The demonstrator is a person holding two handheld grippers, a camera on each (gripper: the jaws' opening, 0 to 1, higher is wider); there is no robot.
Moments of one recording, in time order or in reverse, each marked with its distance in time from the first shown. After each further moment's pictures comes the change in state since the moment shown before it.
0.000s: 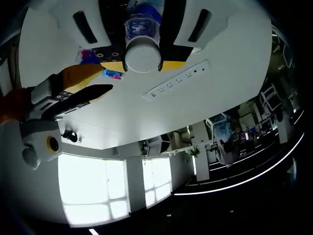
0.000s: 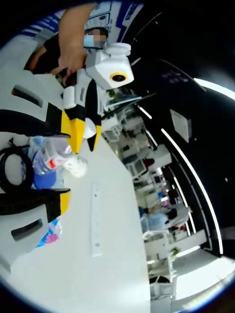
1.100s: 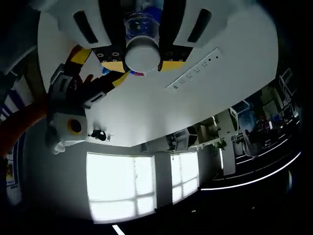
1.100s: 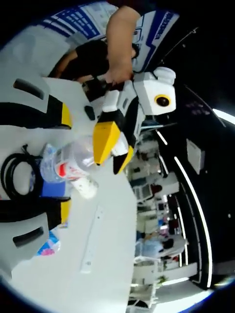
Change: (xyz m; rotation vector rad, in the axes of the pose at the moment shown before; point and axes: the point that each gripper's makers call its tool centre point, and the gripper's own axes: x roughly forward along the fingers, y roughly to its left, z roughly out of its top) left arm -0.040 -0.029 0.022 0.086 -0.031 -0.263; right arm 0.001 0.046 -0.029 -0.205 0.102 0.164
